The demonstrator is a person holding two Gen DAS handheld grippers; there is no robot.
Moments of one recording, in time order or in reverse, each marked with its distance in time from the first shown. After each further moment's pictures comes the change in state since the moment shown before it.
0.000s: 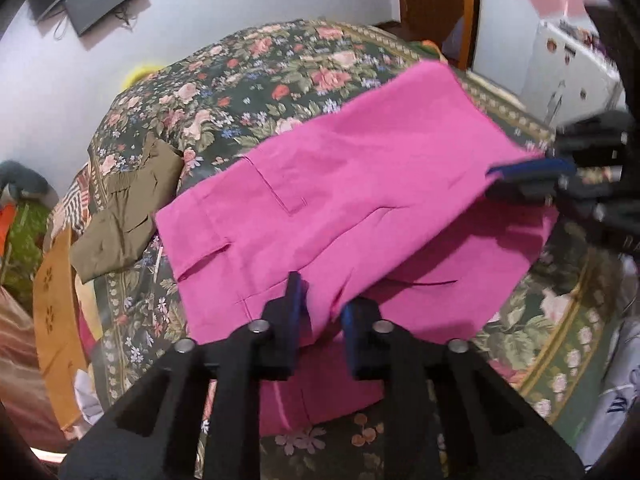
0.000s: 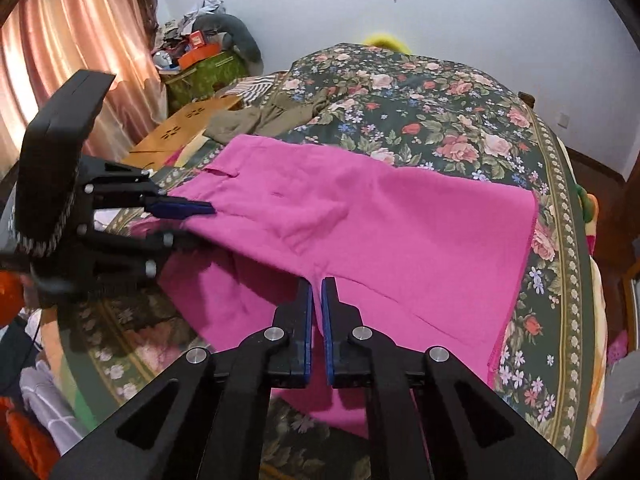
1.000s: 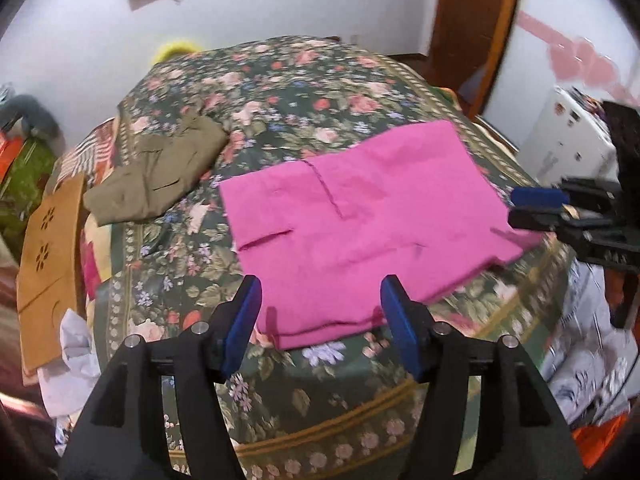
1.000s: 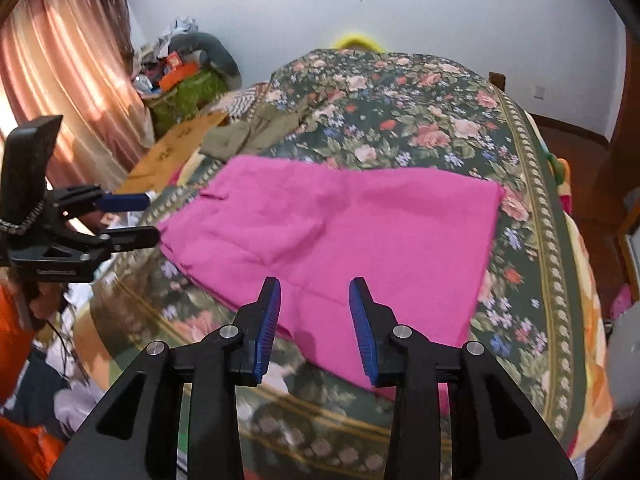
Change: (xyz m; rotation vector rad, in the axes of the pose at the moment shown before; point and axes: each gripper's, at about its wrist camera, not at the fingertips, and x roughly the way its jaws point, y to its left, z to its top) left arm -0.061 0.036 -0.031 -0.222 -0.037 -0.039; right arm -0.039 0.007 -0.008 0.149 -0.015 -0.018
